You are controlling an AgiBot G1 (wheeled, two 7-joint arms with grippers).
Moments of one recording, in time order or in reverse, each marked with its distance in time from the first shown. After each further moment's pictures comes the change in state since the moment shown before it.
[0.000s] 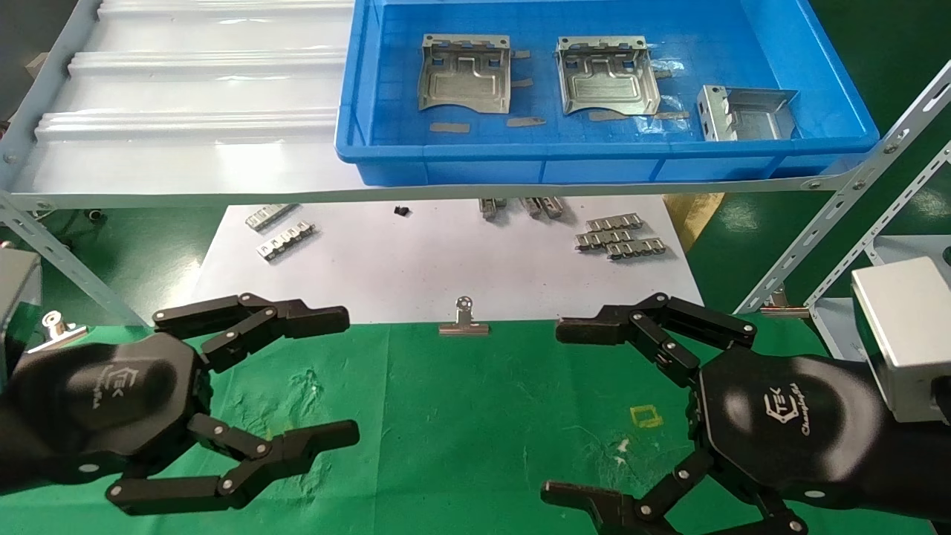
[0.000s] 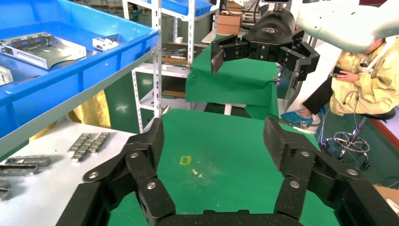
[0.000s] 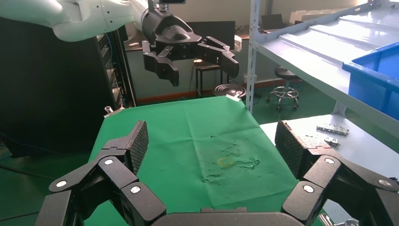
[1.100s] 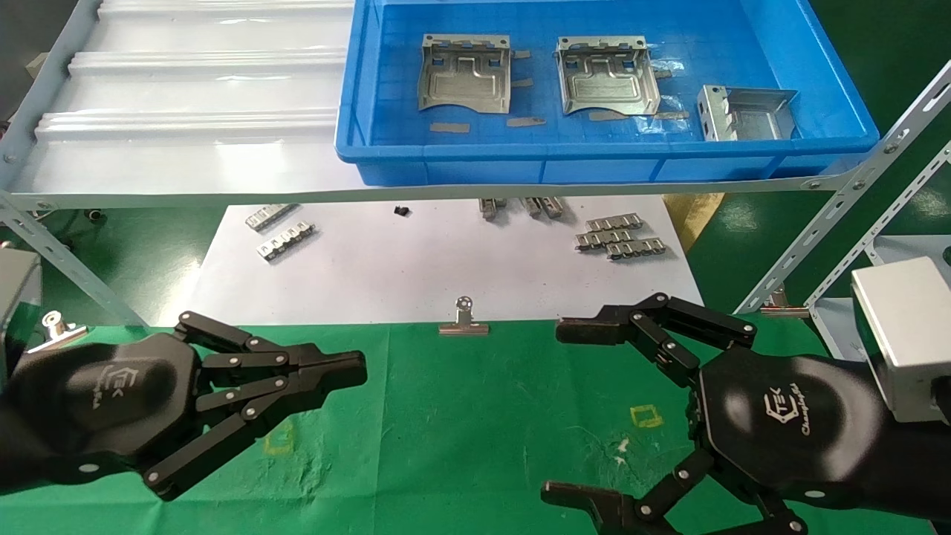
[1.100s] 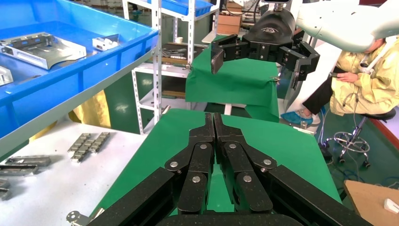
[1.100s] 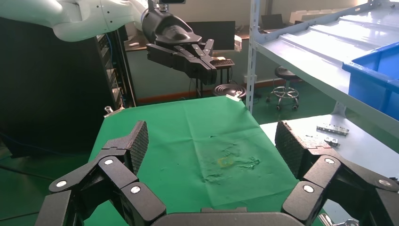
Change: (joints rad) left arm 0.000 0.000 0.000 0.000 0.000 0.000 0.000; right arm 0.046 -0.017 -0.002 -0.018 -0.026 0.025 -0.002
